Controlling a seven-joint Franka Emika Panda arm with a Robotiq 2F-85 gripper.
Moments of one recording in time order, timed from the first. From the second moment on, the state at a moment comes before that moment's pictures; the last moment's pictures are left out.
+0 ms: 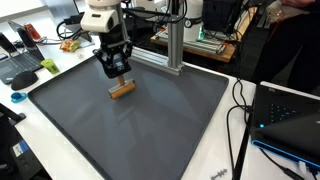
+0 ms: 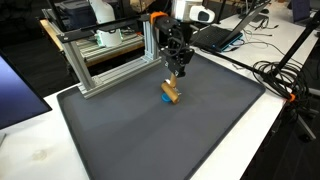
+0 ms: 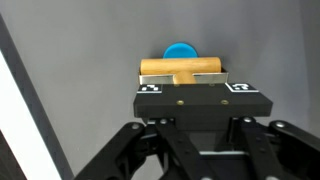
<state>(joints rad) -0.05 0.37 0.06 -1.91 -0.21 2.34 -1.14</state>
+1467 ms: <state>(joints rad) -0.05 0.38 0.05 -1.91 -0.21 2.34 -1.11</state>
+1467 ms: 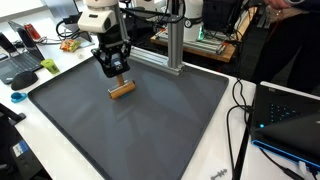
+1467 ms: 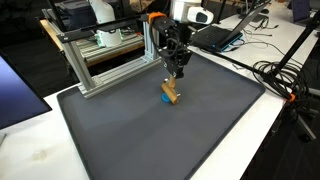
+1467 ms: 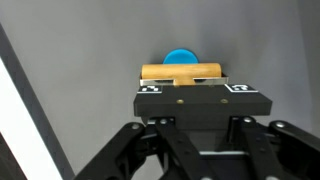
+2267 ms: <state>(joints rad) -0.05 0.40 -0.01 -1.89 -0.31 2.28 -1.09</state>
